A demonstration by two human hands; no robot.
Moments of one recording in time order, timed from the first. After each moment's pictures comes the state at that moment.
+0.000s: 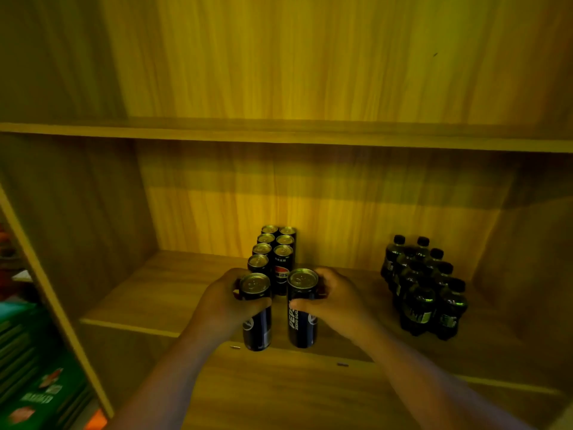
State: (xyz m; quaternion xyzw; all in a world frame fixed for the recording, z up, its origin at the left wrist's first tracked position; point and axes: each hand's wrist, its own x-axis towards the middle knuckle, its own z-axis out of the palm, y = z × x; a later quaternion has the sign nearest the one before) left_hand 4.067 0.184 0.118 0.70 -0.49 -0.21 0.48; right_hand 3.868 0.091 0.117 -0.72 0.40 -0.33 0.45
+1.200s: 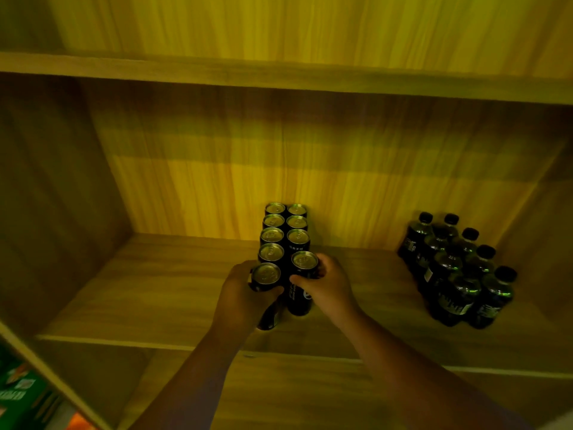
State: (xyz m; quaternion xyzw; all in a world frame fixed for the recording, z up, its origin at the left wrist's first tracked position) left_hand 4.138 0.083 0.033 0.67 -0.48 -0.23 0.51; right_hand 3.977 -0.006 0.025 -0.62 0.49 -0.41 0.45
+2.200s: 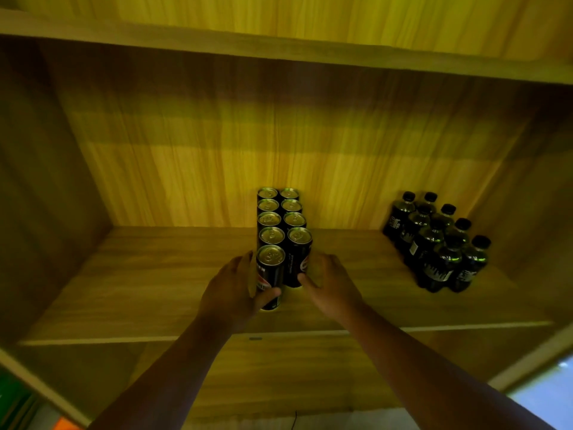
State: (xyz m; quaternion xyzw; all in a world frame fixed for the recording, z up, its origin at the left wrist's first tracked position) left_hand 4.180 0.098 0.022 0.68 -0.67 -0.10 0.27; right_hand 3.970 0.030 0.009 -0.75 0.59 -0.23 0.21
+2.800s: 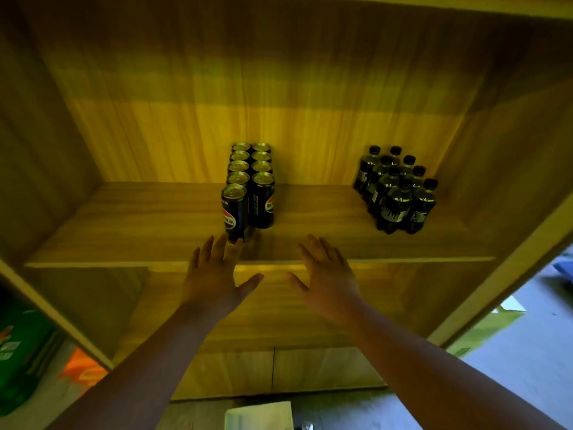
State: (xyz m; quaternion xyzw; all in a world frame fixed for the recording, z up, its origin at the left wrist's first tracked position) left_hand 4.111 0.195 -0.026 0.74 -0.66 0.03 0.12; right_hand 3.875 0.147 -0.019 -0.85 0.52 -0.10 -0.02
